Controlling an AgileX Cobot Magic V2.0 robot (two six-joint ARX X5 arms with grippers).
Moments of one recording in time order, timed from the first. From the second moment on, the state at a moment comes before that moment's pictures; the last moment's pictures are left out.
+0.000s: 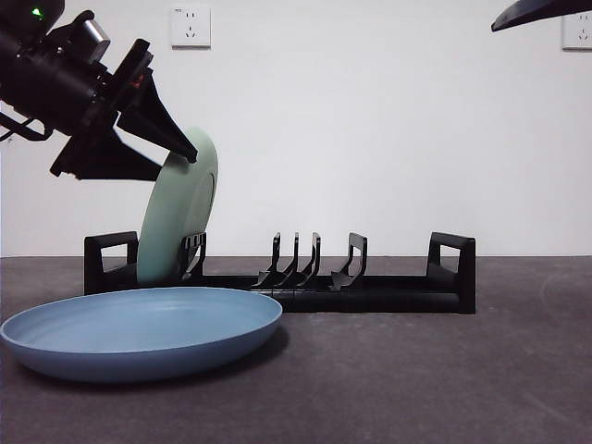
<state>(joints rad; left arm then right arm) -0.18 1.49 0.92 -0.01 0.63 -0.17 0.26 1.04 1.02 -0.37 -0.37 0.27</state>
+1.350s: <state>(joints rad) -0.72 0.72 0.92 -0.45 -0.21 0.38 0.61 1.80 1.15 -0.37 -0.46 0.33</state>
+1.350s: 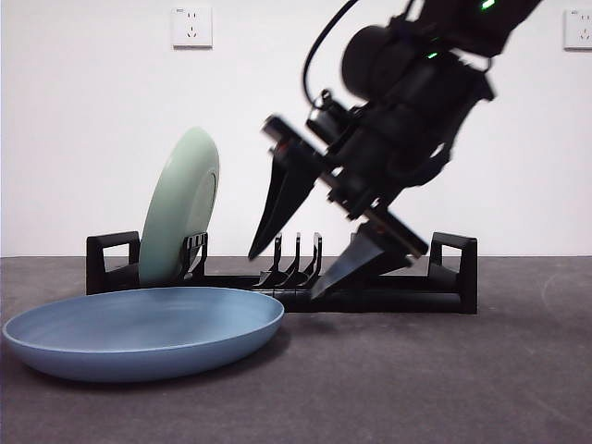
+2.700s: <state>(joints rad) -0.95 0.99 0.92 -0.60 -0.10 0.39 0.60 1.67 1.19 -0.68 -0.33 0.30</state>
